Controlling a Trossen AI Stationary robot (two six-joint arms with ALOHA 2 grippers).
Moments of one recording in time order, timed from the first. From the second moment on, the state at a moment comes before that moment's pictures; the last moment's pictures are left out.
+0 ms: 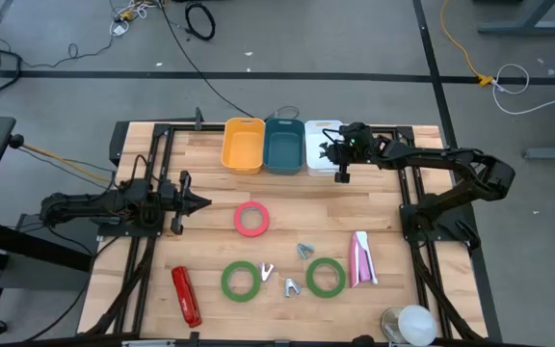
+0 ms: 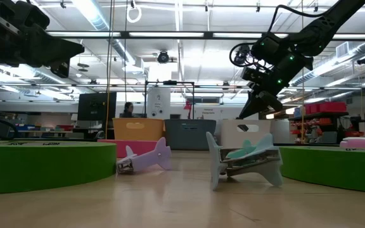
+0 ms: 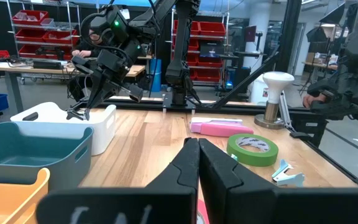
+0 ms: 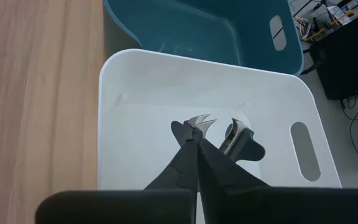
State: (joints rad) left arm 0.03 0.01 0.01 0.05 0.02 -0.07; right arm -0.60 1.39 0.69 -0.05 -0.04 -0.66
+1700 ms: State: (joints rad) left arm 0.03 0.01 0.01 0.05 0.02 -0.07; right arm -0.35 1.16 0.69 -0.13 -0.04 -0.54
